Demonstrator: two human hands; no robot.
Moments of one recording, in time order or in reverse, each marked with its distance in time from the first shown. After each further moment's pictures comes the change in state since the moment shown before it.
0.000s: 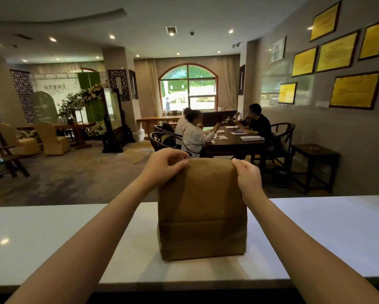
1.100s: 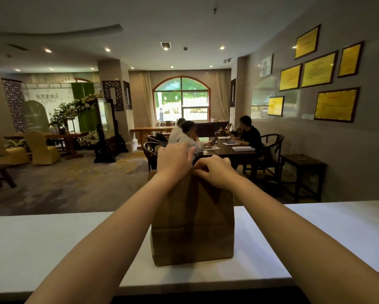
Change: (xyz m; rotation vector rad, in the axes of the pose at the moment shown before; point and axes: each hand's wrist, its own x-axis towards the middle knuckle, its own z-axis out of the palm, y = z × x) left_hand 0.028 0.056 0.017 0.431 0.264 0.035; right_hand 0.007 -0.061 0.013 -0.996 -0.476 -0.455
